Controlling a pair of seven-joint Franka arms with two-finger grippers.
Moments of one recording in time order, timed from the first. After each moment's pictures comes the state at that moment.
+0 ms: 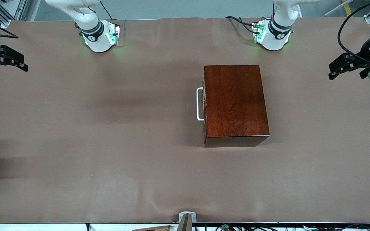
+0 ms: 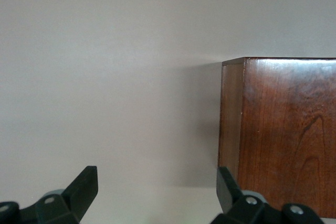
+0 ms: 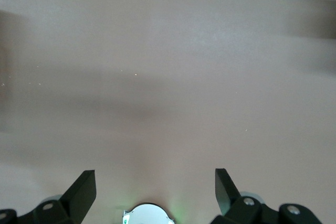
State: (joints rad) left arm 0.05 -0.05 -0.13 -1.55 0.03 1.53 -0.11; right arm 0.00 -0.02 -0.04 -1.48 0.02 1.36 -0.19
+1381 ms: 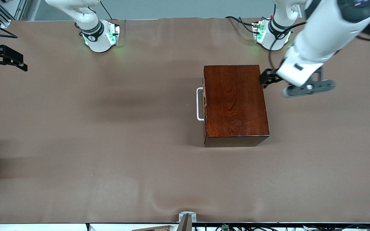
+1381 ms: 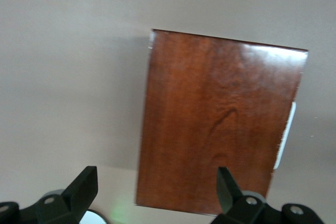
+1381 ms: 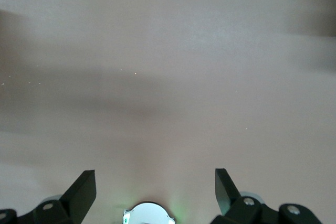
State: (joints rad) left arm -0.09 0.16 -0.37 -1.44 0.03 1.51 -0.61; right arm 0.00 -0.02 -0.04 -1.48 0.02 1.35 -0.19
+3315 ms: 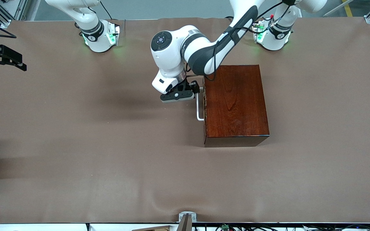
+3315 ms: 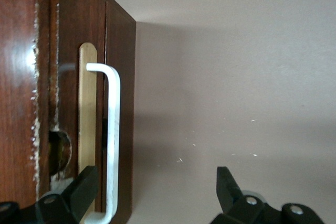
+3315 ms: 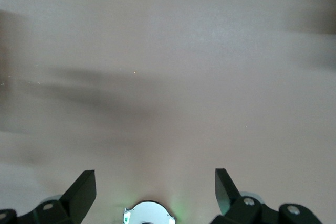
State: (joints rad) left arm -0.78 0.66 -0.18 -1.30 0.31 1.85 -1.05; right arm 0.00 -0.02 -0.04 -1.48 0.03 1.35 -0.19
